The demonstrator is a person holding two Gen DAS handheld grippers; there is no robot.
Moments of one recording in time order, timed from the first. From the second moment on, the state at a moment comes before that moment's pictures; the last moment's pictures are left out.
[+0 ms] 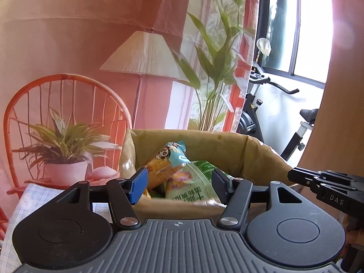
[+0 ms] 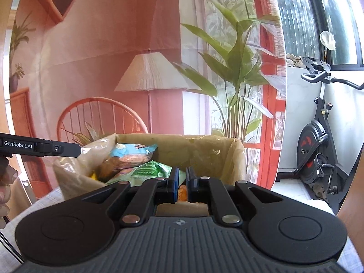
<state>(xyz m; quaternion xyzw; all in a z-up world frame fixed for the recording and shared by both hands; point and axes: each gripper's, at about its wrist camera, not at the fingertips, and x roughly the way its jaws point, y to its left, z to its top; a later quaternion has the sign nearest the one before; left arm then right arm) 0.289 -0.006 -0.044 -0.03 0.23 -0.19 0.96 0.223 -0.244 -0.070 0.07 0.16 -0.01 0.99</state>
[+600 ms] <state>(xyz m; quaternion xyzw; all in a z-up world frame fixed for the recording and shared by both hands) 0.250 0.018 -0.086 -0.09 0.26 -0.17 0.94 0.169 -0.245 -0.120 0.08 0.21 -0.02 0.97</state>
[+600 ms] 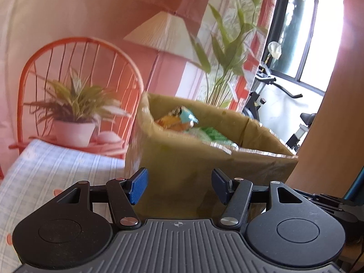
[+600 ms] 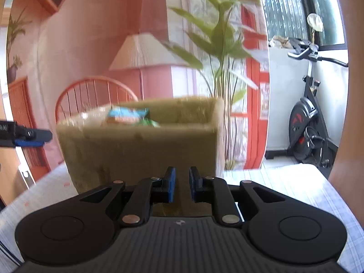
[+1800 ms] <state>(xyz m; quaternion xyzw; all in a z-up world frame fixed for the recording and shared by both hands) 0.265 0.007 -0.184 -0.09 0.38 -0.16 0.90 0.242 -0.205 -0.235 -0.13 0.38 0.17 0.90</state>
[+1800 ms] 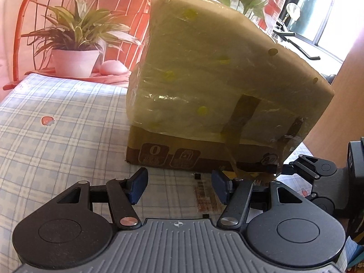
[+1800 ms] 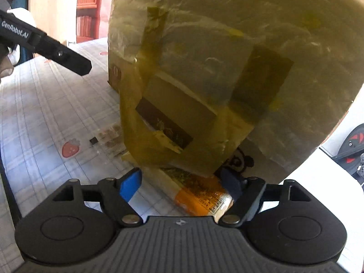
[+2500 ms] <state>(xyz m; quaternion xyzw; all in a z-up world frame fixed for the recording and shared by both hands) 0.259 0.002 -0.188 -0.10 0.39 -0.17 0.90 0.212 -0.218 -0.203 -0.01 0.43 0.10 0.90</state>
